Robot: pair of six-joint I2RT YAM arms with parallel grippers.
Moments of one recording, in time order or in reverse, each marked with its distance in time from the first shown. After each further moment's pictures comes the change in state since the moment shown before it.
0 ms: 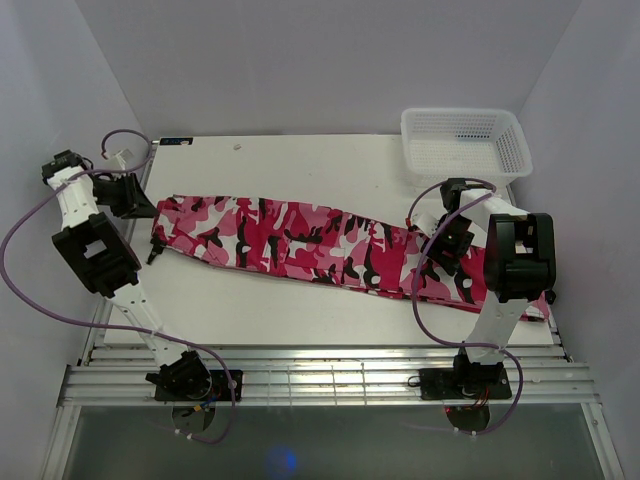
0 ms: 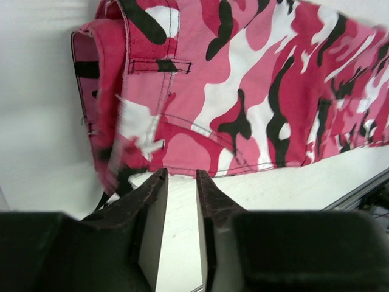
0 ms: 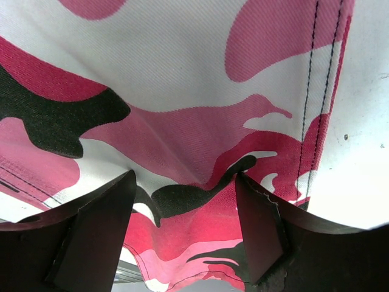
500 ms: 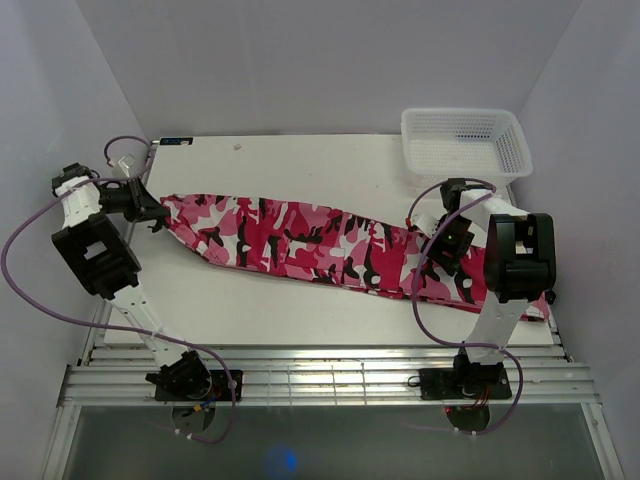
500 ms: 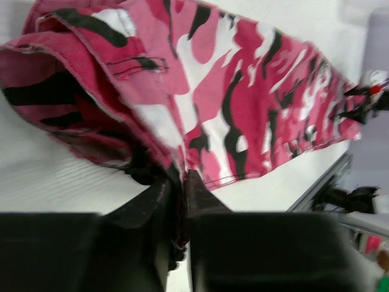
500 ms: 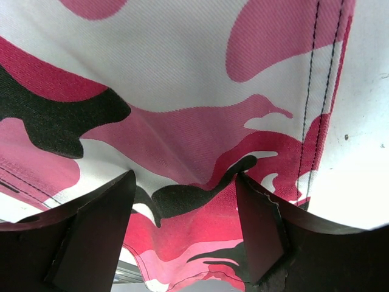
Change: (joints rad) left arm 0.002 -0.039 -0.186 0.134 0.224 -0.062; right arm 0.000 -0.002 -0.005 0.005 0.001 0.000
